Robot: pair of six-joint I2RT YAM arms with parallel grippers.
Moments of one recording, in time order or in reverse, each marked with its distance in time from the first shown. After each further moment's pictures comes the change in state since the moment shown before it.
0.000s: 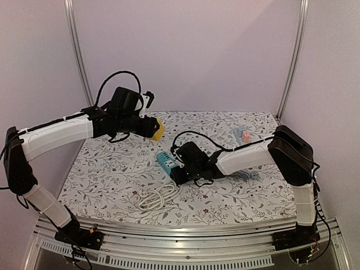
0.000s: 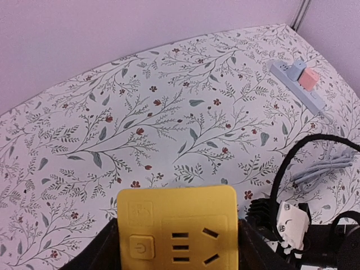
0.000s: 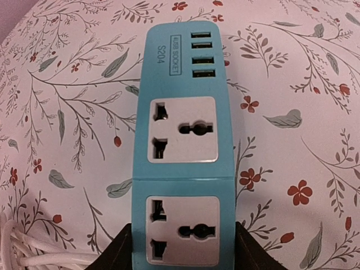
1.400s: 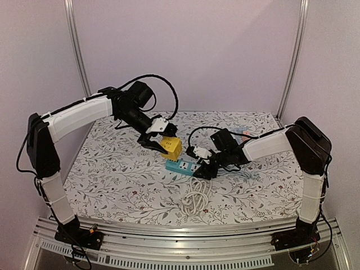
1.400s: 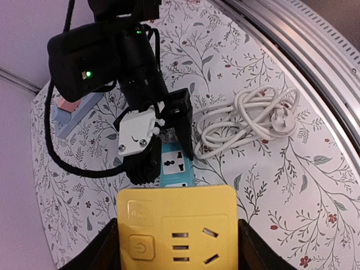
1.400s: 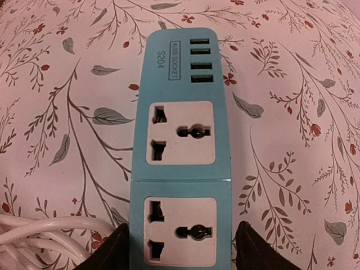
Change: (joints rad) left arm 0.052 0.248 0.359 -0.515 0.837 1.545; right arm -0.289 -0.152 -0.241 0.071 -0.478 -0.859
